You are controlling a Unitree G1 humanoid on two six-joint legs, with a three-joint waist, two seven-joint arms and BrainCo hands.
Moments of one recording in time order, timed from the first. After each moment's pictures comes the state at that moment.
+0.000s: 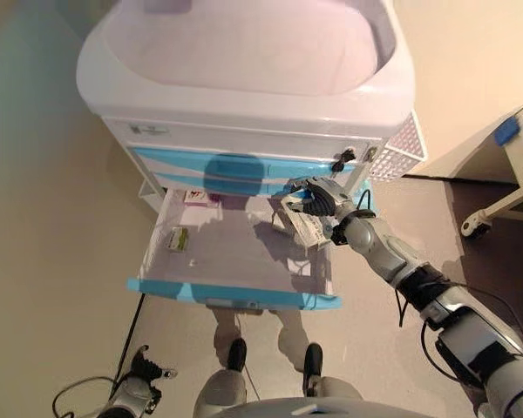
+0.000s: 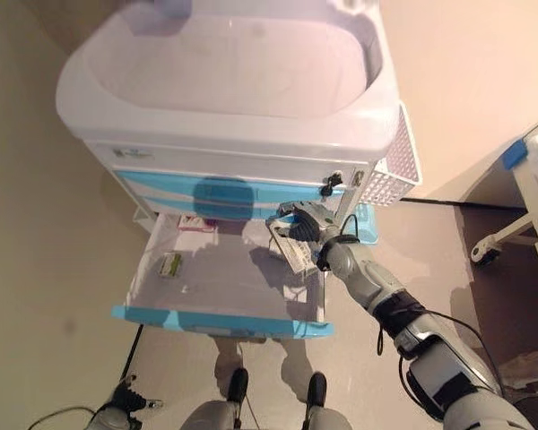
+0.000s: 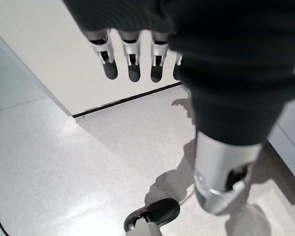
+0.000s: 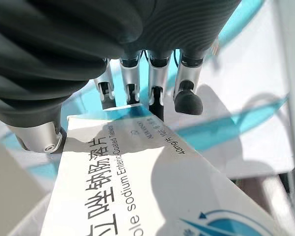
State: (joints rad) left arm 0.01 0.35 -0.13 1.13 0.21 0.03 0.22; right arm -0.59 -0.50 0.57 0.37 -0.43 0.00 -0.07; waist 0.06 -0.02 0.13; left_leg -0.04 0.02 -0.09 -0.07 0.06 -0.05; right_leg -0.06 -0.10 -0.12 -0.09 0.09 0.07
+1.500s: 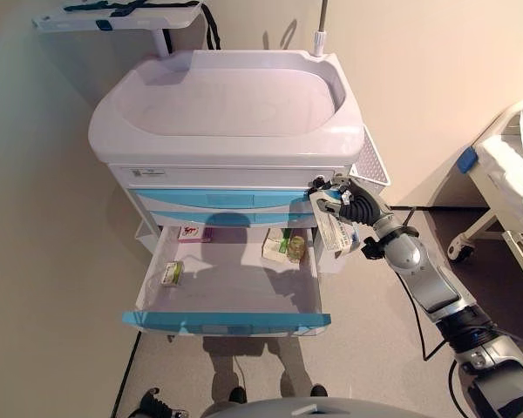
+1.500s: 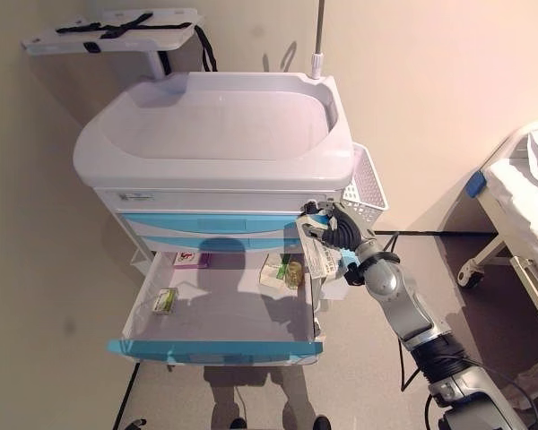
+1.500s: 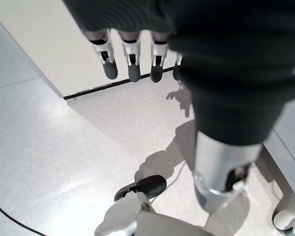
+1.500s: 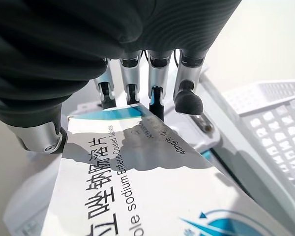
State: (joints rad) left arm 0.09 0.28 -0.12 1.14 0.23 0.06 0.17; right arm -0.32 -0.57 0.30 0.04 -0.26 -0.02 -0.05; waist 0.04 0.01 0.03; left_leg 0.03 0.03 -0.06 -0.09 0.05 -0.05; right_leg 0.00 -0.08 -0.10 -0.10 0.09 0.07
